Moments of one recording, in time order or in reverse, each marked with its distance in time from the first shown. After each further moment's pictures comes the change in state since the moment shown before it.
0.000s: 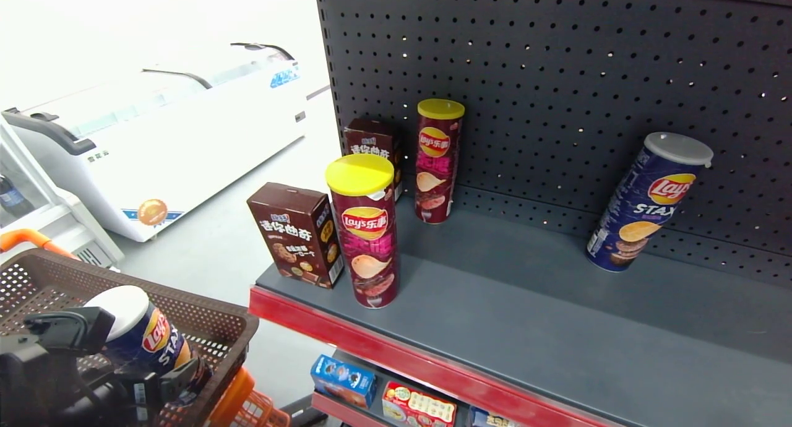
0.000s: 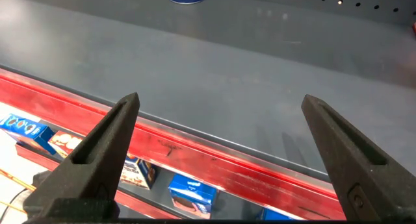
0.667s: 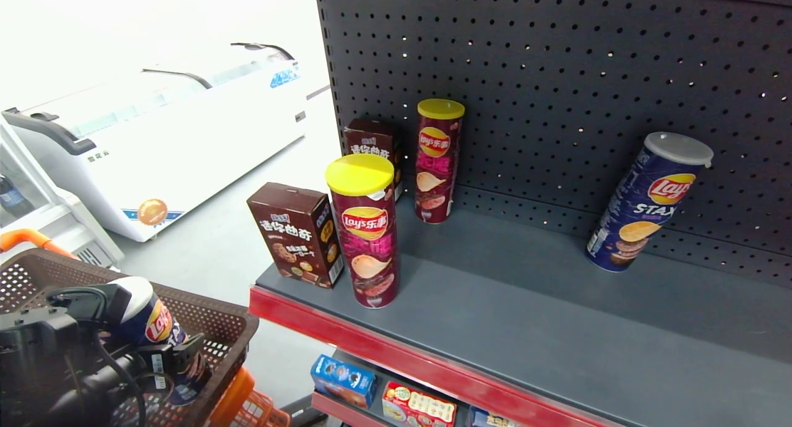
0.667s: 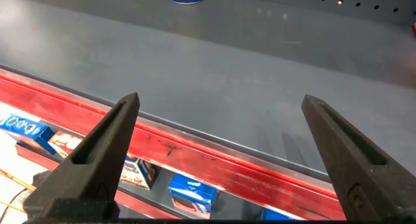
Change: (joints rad) left arm -0.009 0.110 -0.089 -0.050 -0.001 -0.032; right arm 0.000 0.000 0.000 0.000 0.000 0.000
